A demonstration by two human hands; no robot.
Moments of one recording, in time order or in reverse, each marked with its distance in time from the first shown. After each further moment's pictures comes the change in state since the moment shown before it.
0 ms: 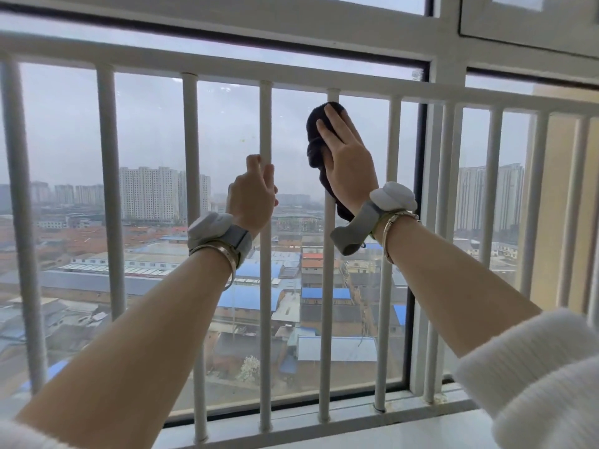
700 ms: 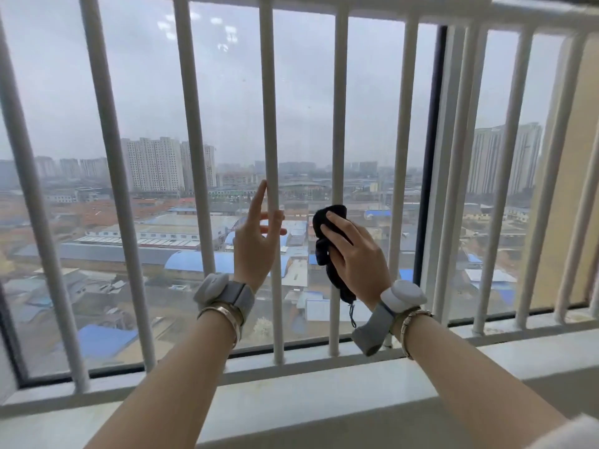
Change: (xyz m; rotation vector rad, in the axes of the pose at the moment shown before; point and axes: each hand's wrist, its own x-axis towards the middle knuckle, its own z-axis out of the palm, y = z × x) left_hand -0.135 -0.068 0.025 -0.326 -0.046 -0.010; right_hand -0.218 -0.036 0.009 0.070 -0.102 -0.025
